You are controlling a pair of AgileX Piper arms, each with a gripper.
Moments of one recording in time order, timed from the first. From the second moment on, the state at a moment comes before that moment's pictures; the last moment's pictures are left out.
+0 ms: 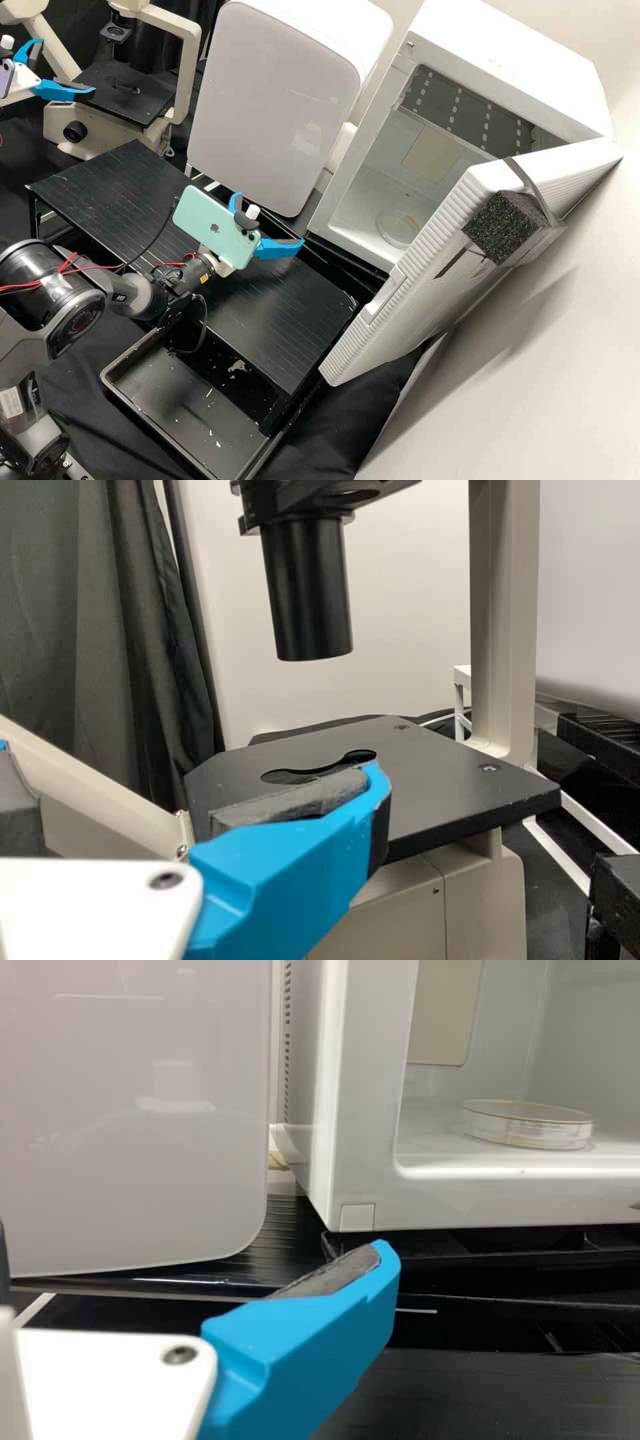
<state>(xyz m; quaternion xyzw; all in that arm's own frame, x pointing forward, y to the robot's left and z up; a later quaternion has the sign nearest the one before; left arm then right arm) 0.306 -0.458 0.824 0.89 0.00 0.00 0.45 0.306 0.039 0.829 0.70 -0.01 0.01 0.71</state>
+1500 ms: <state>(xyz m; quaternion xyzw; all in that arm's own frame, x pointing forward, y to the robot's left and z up) 0.306 -0.458 0.824 0.89 0.00 0.00 0.45 0.158 -0.026 0.910 0.60 -0.33 0.11 0.72</state>
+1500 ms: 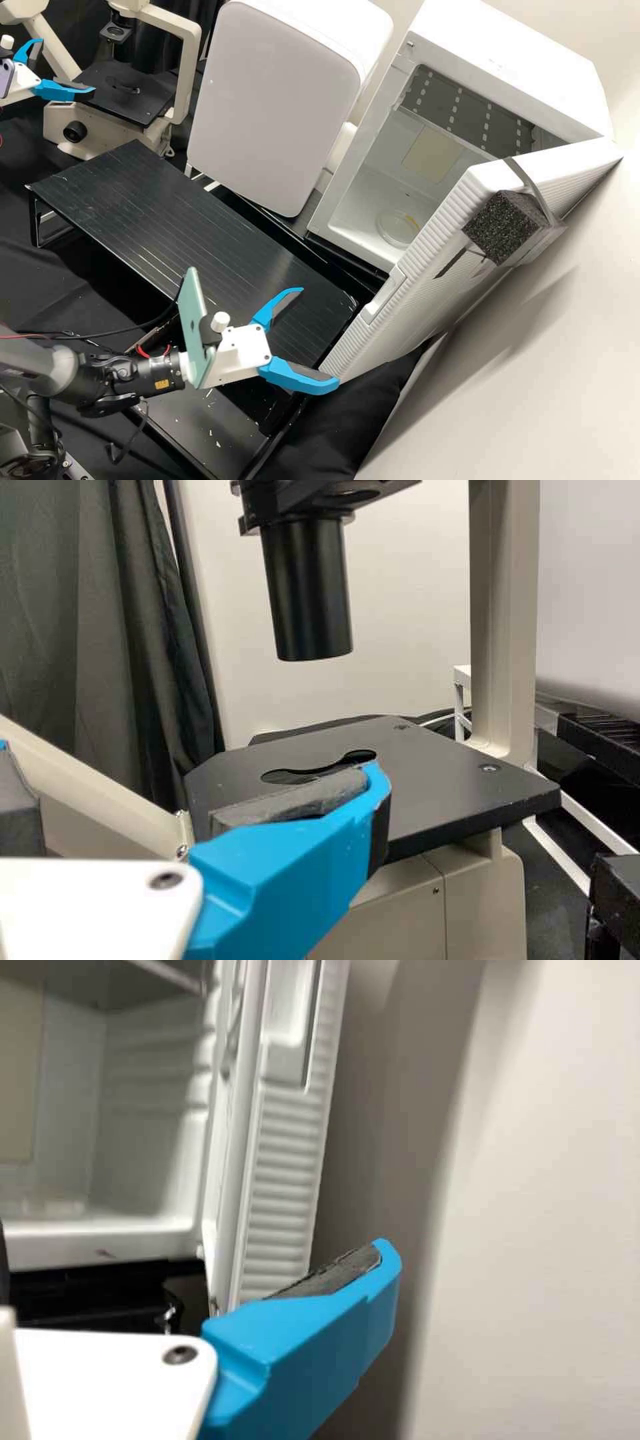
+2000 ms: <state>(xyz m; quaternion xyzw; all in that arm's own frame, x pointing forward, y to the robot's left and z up) 0.306 -0.458 0.824 0.89 0.00 0.00 0.45 0.189 -0.056 0.928 0.59 -0.37 0.07 0.72</state>
